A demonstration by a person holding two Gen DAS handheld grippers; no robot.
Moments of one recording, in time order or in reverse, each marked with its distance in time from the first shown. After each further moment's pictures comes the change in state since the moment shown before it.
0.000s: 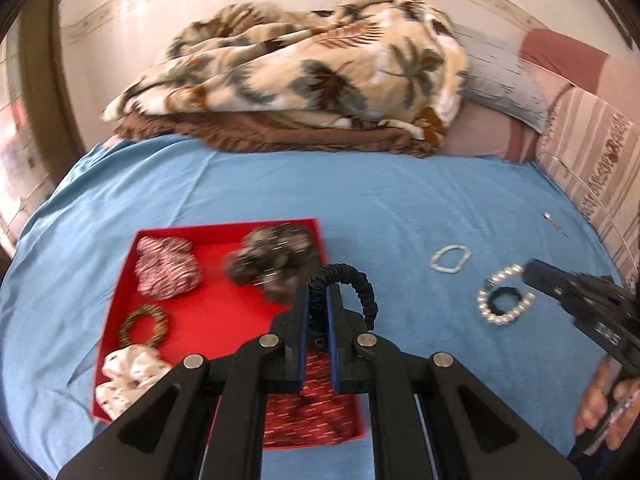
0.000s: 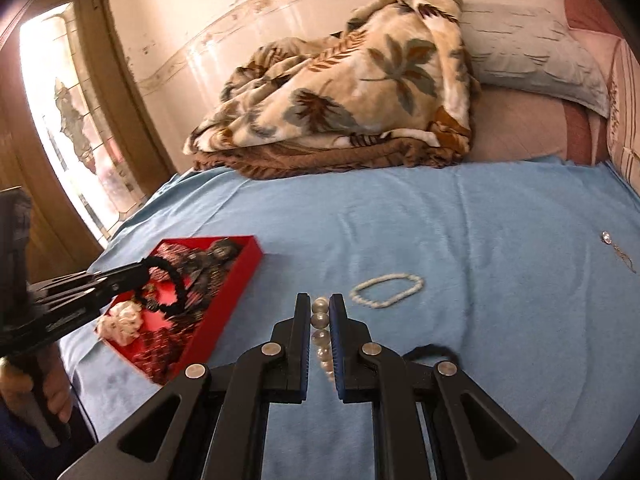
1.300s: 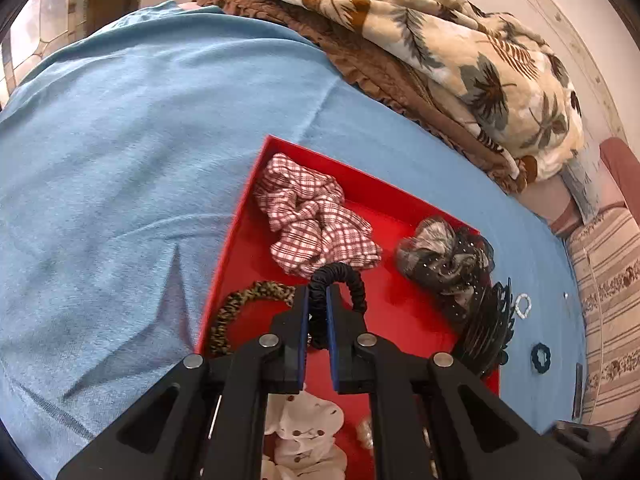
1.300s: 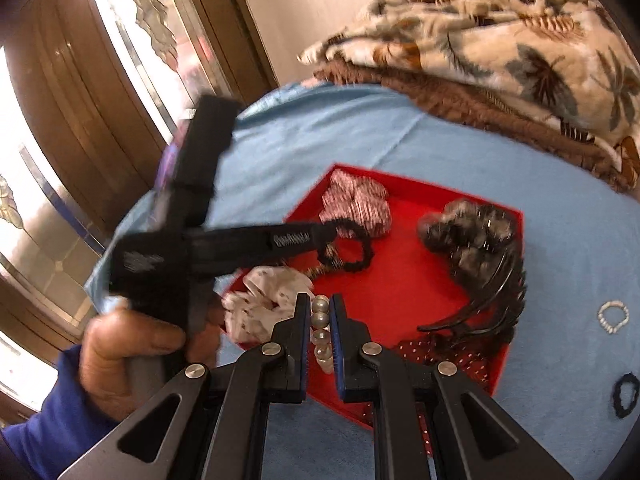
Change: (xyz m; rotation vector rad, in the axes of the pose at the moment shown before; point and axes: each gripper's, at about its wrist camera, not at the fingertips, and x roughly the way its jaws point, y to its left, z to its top) left arm 0.079 0.182 -0.017 -0.394 0.191 -0.104; right arm 0.122 0.232 -0.013 -0.212 0.284 0.172
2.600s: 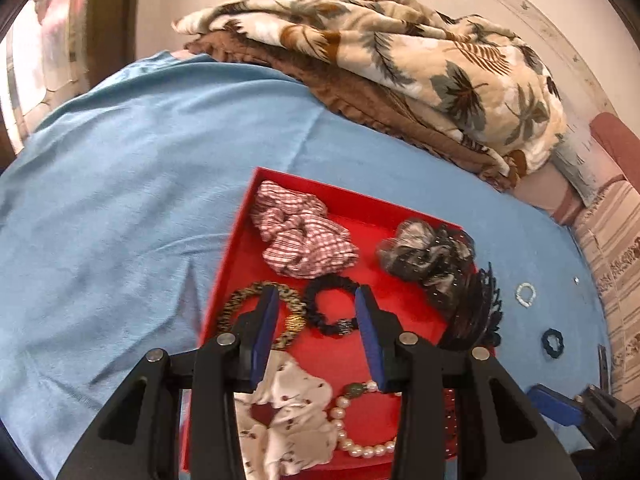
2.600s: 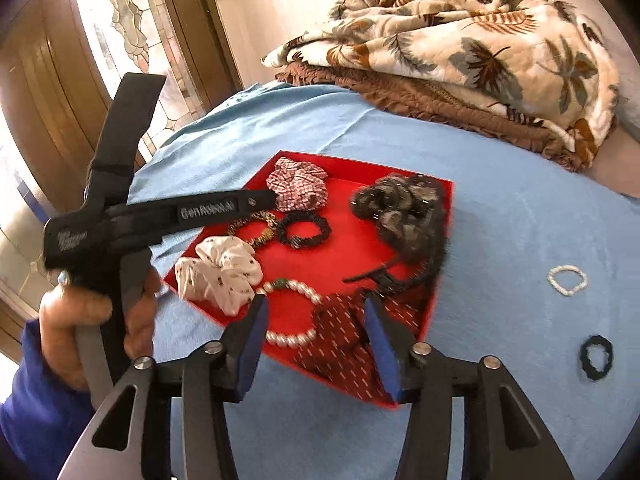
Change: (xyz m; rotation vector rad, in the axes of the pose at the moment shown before) left arm -0.037 -0.021 -0.018 0.091 -0.134 0.072; right arm -0.052 -0.027 -0.040 0.006 -0.058 -0.131
